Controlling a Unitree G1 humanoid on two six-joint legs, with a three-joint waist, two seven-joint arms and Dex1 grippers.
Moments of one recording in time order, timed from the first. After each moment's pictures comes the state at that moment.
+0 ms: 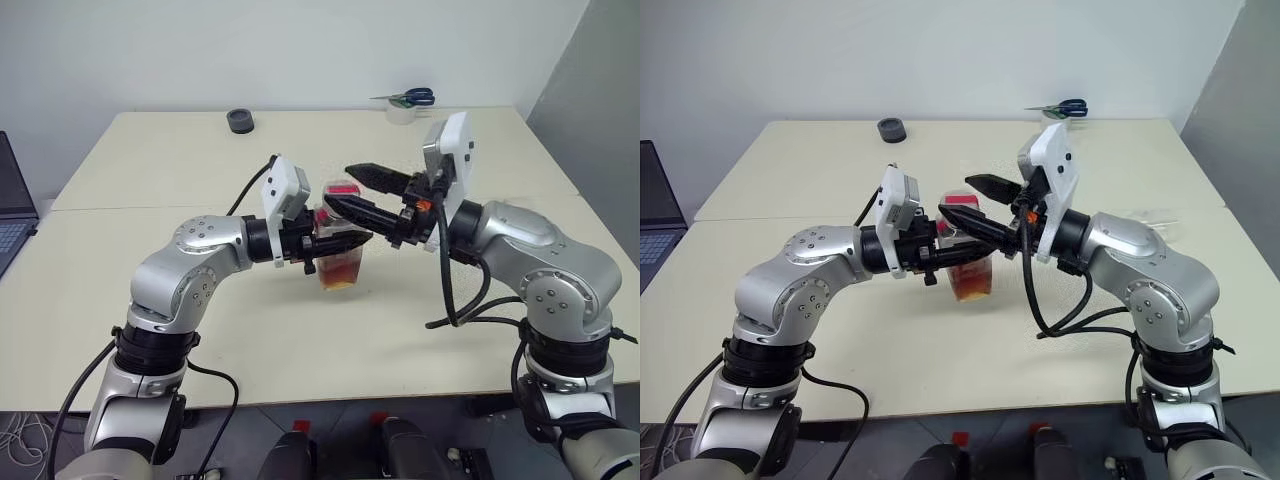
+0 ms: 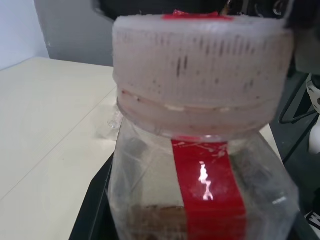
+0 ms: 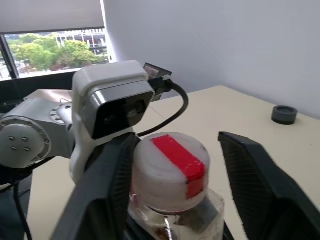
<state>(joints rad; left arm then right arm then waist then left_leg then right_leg) -0.64 0.53 -0.08 -0.24 -0.59 0.68 -0.91 -0.72 -0.38 0.01 -0.51 0.76 0.92 0.51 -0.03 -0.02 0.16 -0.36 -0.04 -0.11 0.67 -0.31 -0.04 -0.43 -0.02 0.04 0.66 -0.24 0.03</state>
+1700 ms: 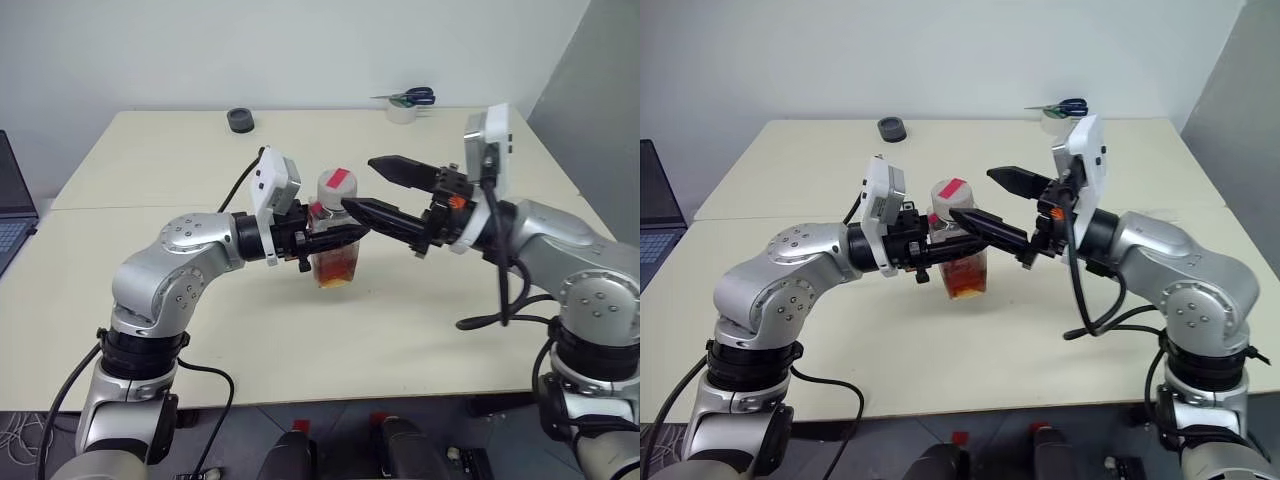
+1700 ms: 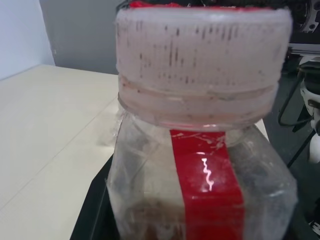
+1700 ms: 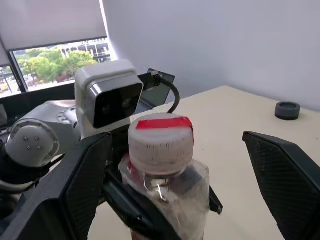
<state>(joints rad) -0.64 0.55 -0.04 -0.30 -0.66 0.73 -0.86 -0.70 -0.43 -0.09 -0.54 0.96 0.98 0.39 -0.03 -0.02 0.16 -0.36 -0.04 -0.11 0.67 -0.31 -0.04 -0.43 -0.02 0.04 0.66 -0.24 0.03</state>
